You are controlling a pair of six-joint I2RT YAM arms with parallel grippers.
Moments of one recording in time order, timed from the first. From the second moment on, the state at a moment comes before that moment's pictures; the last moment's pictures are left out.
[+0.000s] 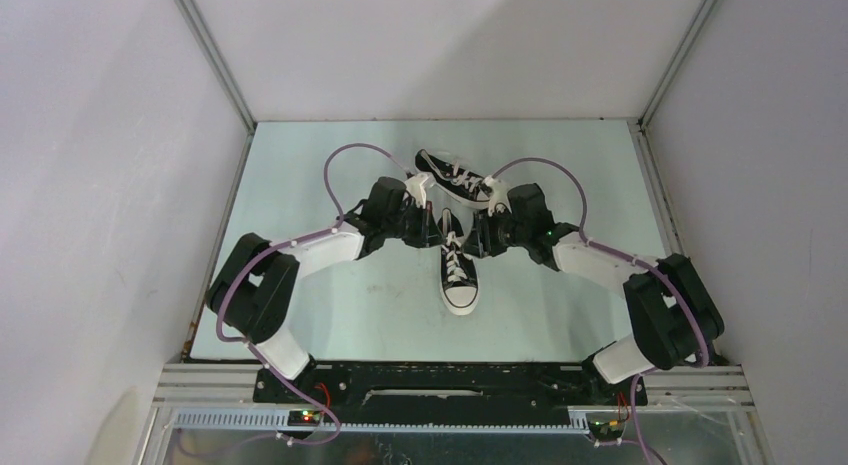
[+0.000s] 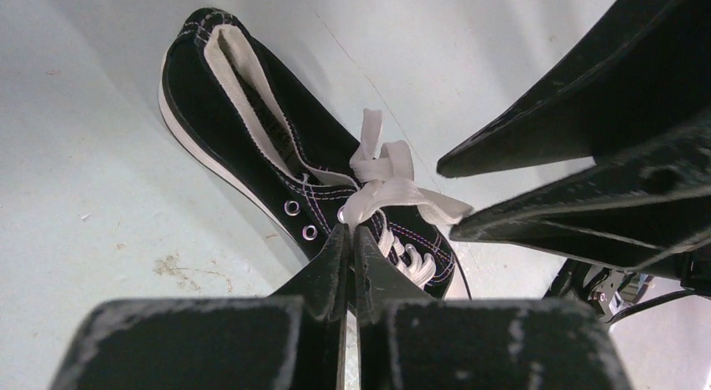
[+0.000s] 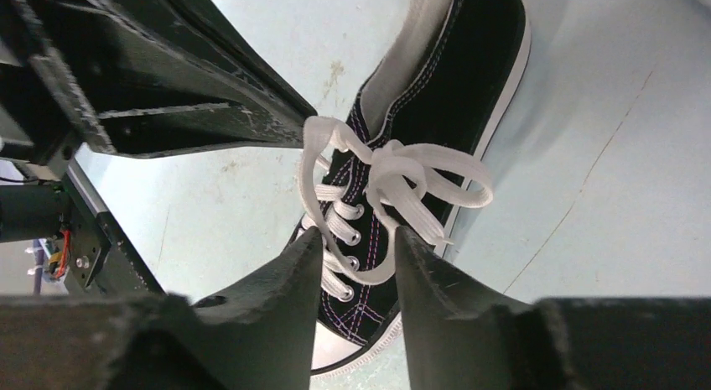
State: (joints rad) left arm -0.57 1.64 0.93 0.07 0.43 -0.39; right arm 0.51 1.52 0.80 0.03 -0.46 0.31
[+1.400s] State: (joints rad) left arm -0.57 1.64 0.93 0.07 0.43 -0.39; right arm 0.67 1.54 0.89 -0.04 -0.22 0.23
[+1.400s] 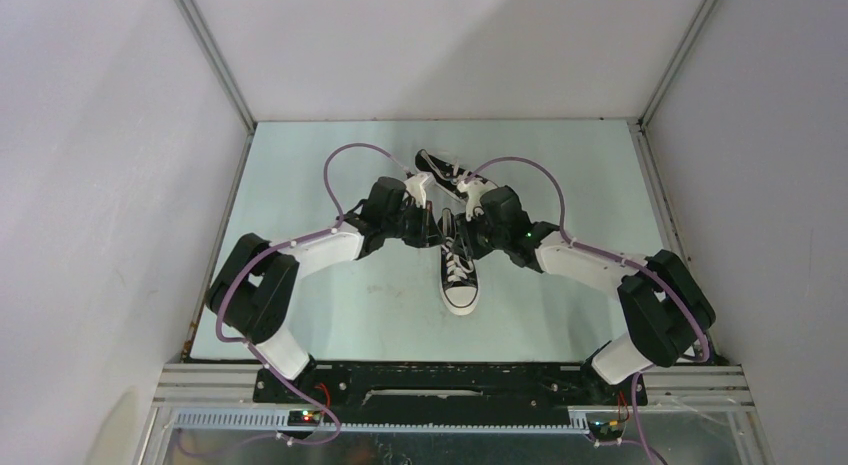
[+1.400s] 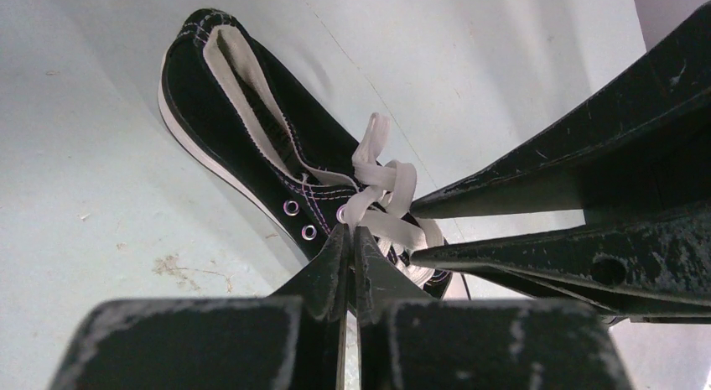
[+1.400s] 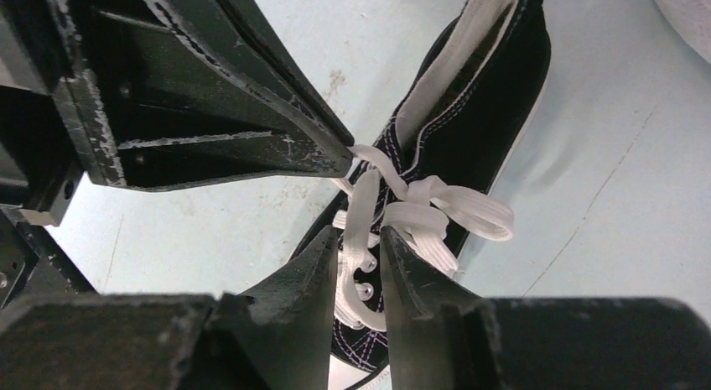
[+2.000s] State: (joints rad) left arm -0.57 1.64 0.93 0.07 0.43 -0.39; right arm 0.64 1.57 0.90 -0.06 -0.29 0.25
